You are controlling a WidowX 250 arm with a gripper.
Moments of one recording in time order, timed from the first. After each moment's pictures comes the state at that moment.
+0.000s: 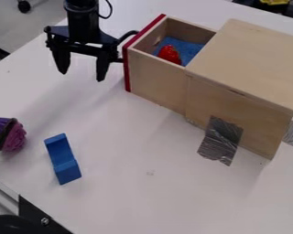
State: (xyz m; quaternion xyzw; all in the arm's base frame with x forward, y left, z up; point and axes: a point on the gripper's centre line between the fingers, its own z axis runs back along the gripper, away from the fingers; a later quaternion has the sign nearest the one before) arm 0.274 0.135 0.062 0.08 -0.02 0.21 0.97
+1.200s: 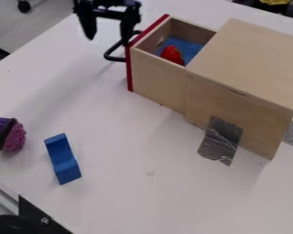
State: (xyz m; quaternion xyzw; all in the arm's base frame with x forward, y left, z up) arm 0.341 0.111 0.099 0.02 -0.05 0.14 0.99
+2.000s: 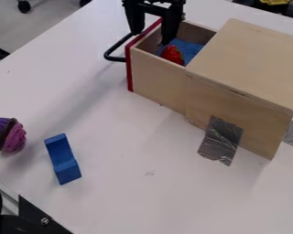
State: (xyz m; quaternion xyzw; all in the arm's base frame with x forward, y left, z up) arm 0.366 0.068 0.092 0.00 -0.03 -0.02 1.00
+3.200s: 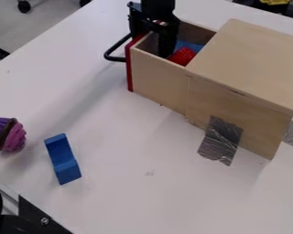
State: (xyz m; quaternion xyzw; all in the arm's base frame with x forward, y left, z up) arm 0.381 0.068 0.063 -0.01 -0.02 -0.10 1.00
